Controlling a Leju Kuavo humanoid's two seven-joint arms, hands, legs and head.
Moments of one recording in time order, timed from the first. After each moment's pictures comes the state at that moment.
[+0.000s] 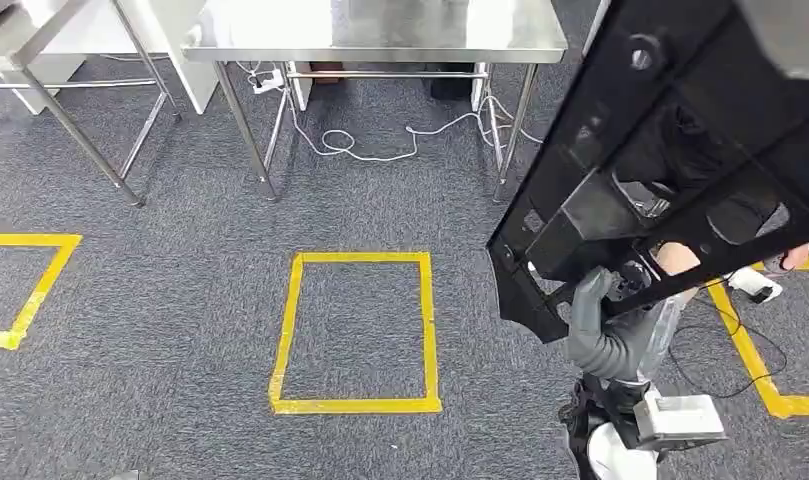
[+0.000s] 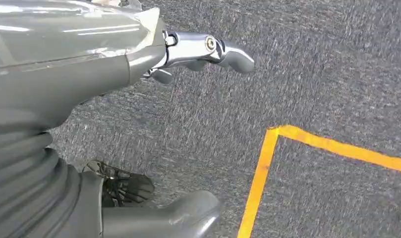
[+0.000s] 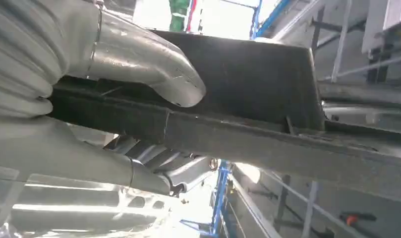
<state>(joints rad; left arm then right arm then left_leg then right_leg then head) -0.14 -0.04 0.71 -0.26 -0.26 0.12 -0.61 -0.01 0.01 0.20 -1.95 0.19 -0.31 -0.57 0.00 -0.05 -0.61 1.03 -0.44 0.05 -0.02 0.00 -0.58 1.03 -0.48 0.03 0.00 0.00</state>
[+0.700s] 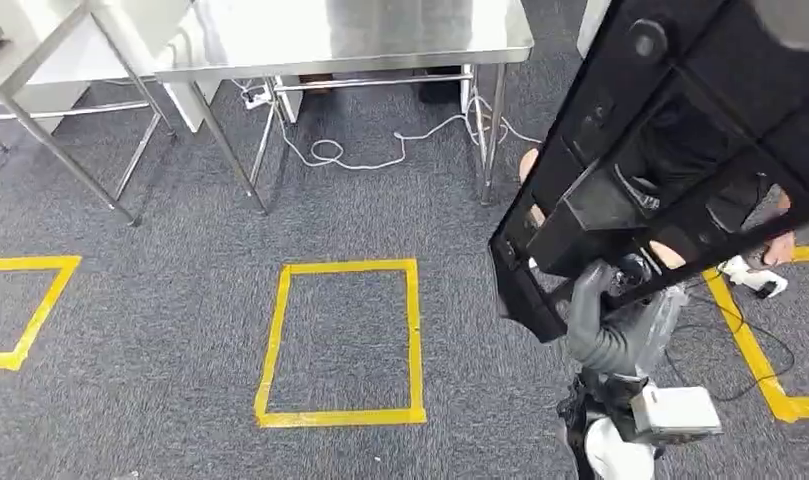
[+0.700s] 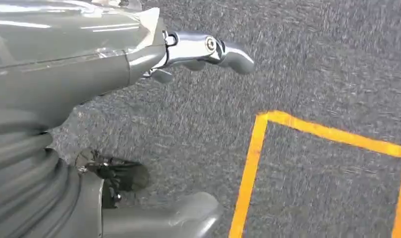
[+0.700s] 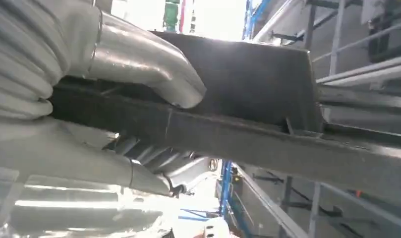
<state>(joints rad) -0.14 -0.04 0.71 -0.26 -0.28 0.13 -0.62 -0.01 0.02 0.19 -1.95 0.20 -0.32 -0.56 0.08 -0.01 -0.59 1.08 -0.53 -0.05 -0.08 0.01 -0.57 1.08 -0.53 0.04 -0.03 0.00</state>
